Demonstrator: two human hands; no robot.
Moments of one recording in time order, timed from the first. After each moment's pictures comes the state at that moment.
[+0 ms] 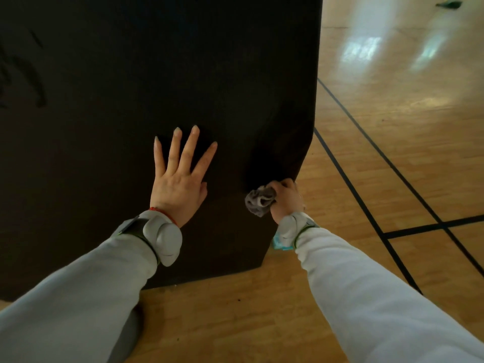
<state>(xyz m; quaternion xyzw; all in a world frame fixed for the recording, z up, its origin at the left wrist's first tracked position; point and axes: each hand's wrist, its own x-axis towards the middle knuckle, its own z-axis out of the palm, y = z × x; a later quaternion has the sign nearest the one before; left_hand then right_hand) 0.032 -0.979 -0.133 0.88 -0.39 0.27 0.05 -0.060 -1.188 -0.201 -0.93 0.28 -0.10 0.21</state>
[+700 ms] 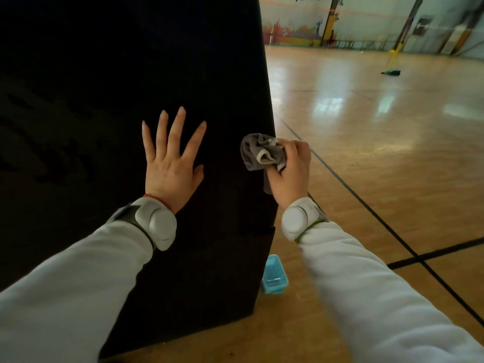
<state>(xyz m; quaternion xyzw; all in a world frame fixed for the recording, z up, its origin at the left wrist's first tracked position) 0.037 -0.991 0.013 0.83 -0.36 0.42 0.12 -0.072 -1.182 0.002 -0.82 0.15 -0.49 0.25</state>
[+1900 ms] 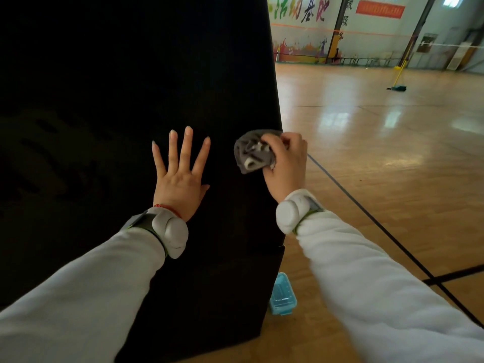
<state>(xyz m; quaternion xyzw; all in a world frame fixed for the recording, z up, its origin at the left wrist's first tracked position) 0.062 -0.993 0.013 0.89 -0.32 0.32 0.02 -0.025 -1.182 0.033 -0.85 0.11 -0.49 0.14</state>
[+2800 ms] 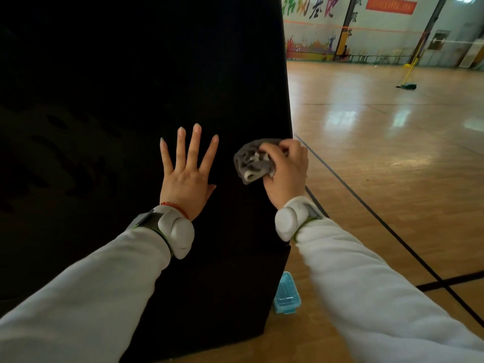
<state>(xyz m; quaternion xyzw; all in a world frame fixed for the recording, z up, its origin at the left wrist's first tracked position) 0.064 -0.992 0.010 0.88 -0.33 0.33 0.02 -0.020 -1.172 0.013 -0.85 0.09 -0.50 0.13</state>
